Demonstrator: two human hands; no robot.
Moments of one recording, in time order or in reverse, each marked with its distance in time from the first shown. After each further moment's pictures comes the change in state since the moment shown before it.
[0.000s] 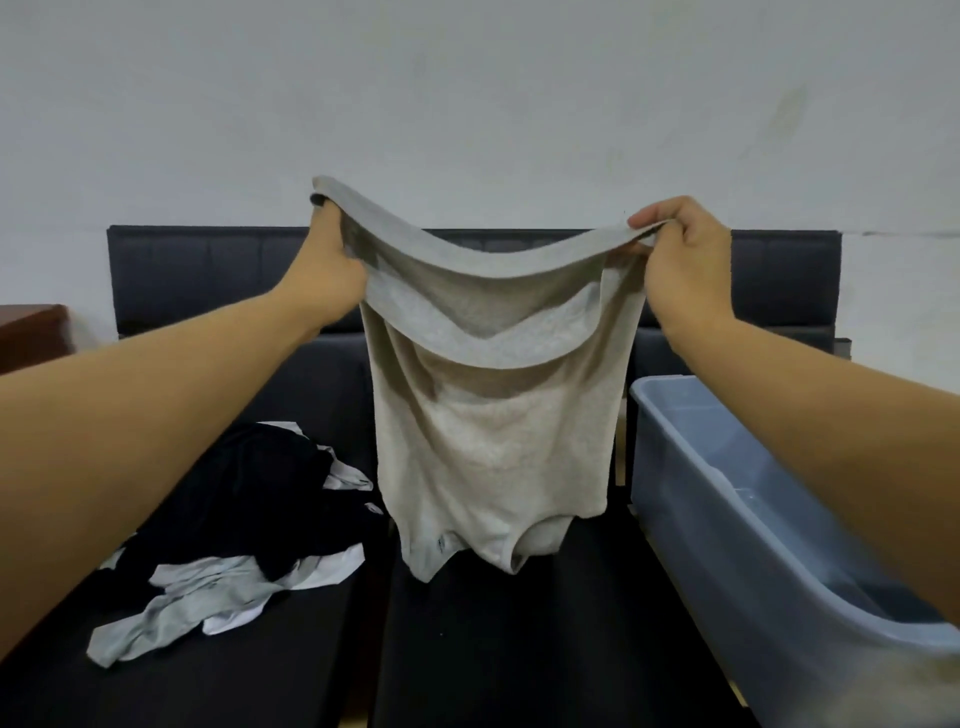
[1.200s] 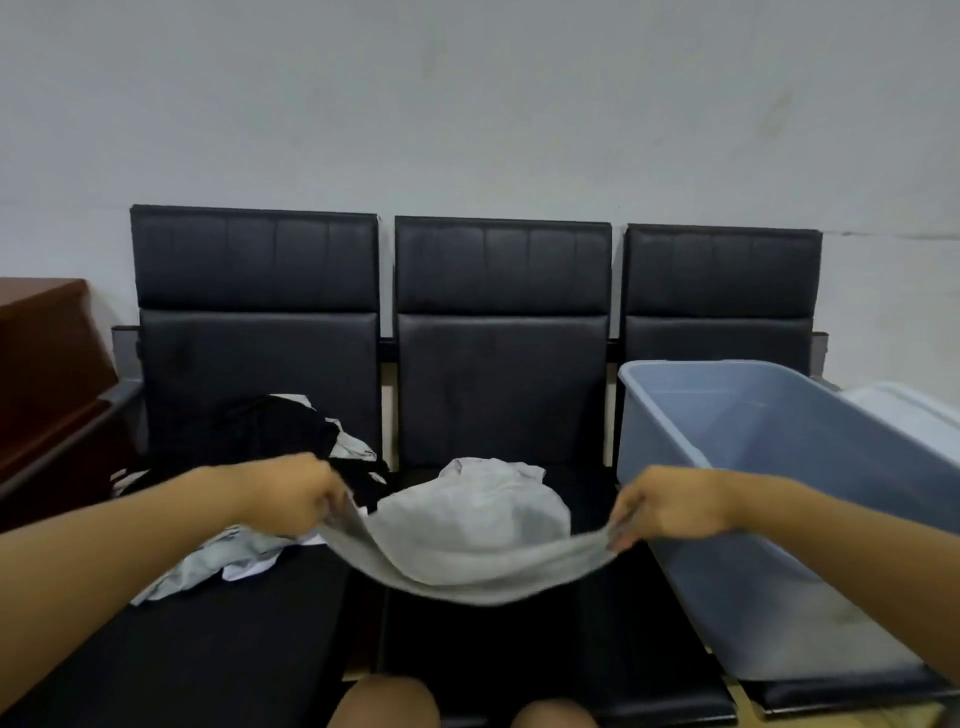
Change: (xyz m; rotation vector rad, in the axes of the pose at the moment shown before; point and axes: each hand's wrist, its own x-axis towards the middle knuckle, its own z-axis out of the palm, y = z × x) left_hand -0.194 -0.088 -0.016 0.796 -0.992 -0.082; right_hand -0.142 0.068 -0.091 -0.810 -1.426 0.239
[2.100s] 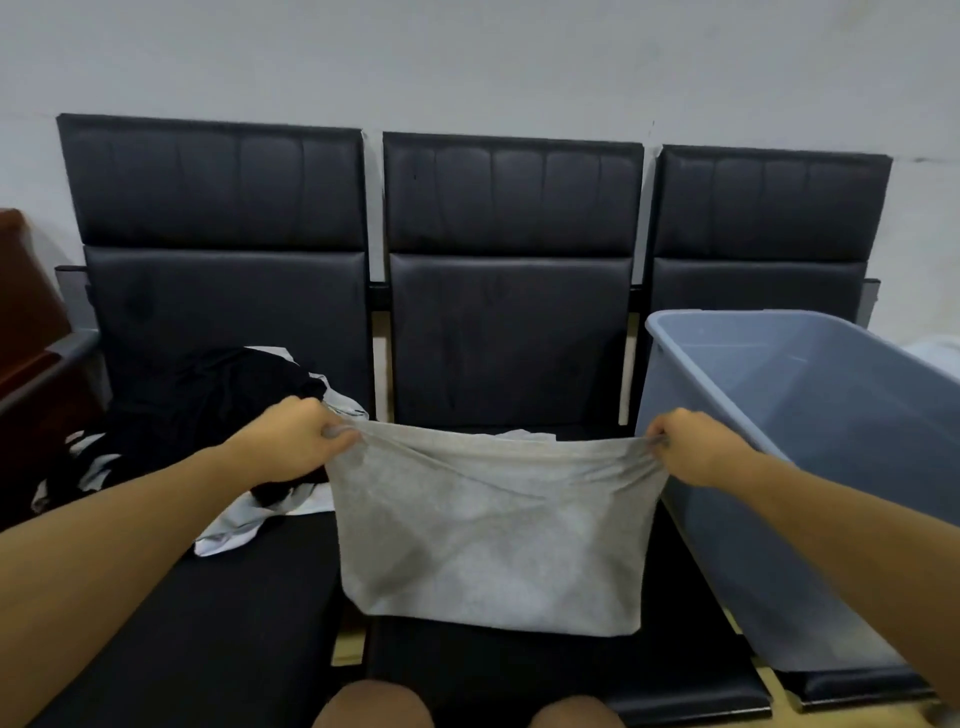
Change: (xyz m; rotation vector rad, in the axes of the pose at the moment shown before) left_hand 0.109 -0.040 0.039 -0.251 0.416 -0.152; right_hand 0.130 0.087 0.014 -0.099 0.366 0.308
